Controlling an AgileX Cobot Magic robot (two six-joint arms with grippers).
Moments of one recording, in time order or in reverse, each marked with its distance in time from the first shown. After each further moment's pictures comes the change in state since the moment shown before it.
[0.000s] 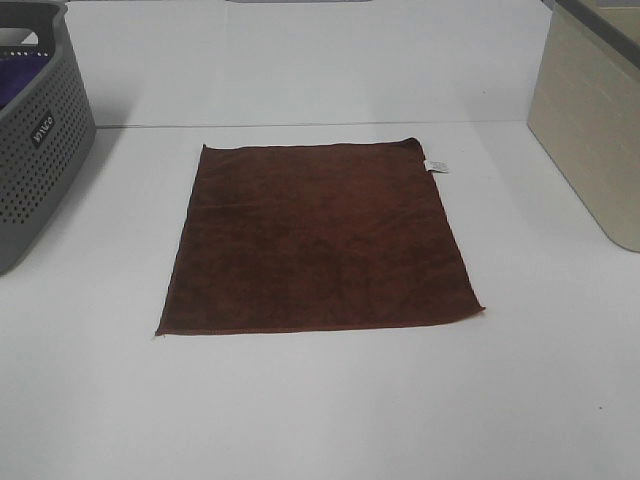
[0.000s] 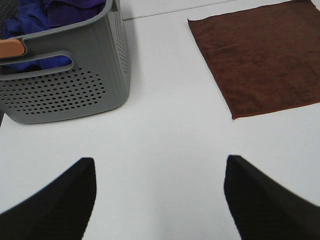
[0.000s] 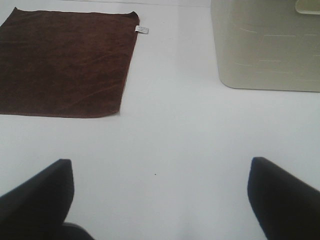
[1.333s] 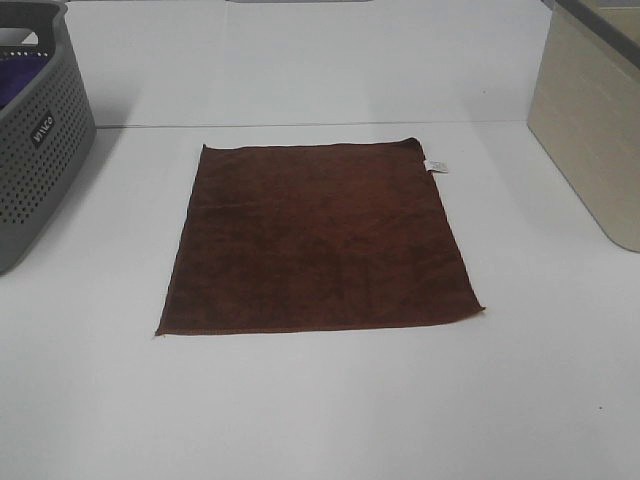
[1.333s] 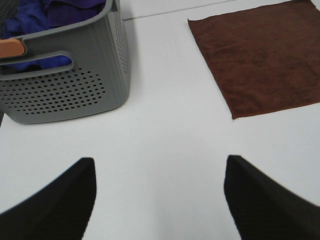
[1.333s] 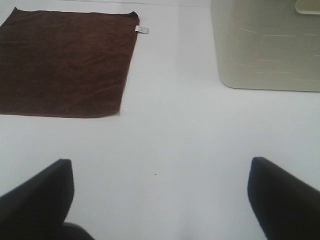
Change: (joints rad) left arm 0.000 0.000 0.000 0.000 0.000 0.000; right arm 0.000 0.000 0.000 0.000 0.000 0.000
